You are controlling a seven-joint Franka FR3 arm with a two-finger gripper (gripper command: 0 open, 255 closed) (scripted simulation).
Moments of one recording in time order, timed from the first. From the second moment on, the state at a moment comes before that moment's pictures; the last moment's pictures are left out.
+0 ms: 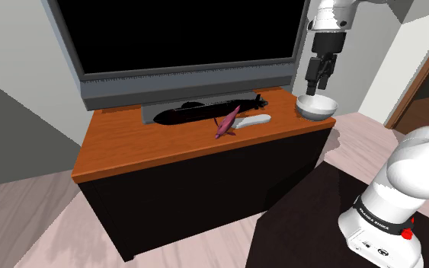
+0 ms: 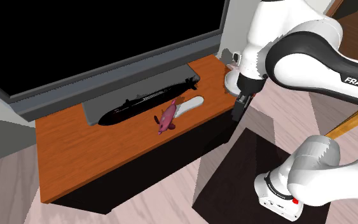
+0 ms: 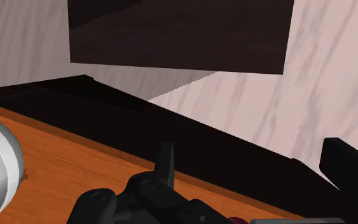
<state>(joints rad) 0.00 -0.76 0.00 -2.37 0.07 1.50 -0.10</state>
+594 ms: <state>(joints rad) -0.01 -0.58 0.19 -2.32 0.08 1.68 0.15</state>
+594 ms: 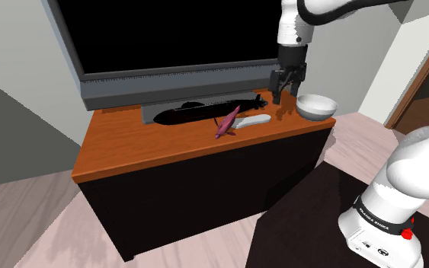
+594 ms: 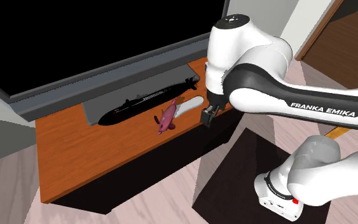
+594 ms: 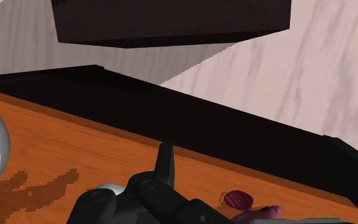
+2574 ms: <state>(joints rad) 0.05 0.43 0.42 -1.63 -0.51 1.79 1.02</state>
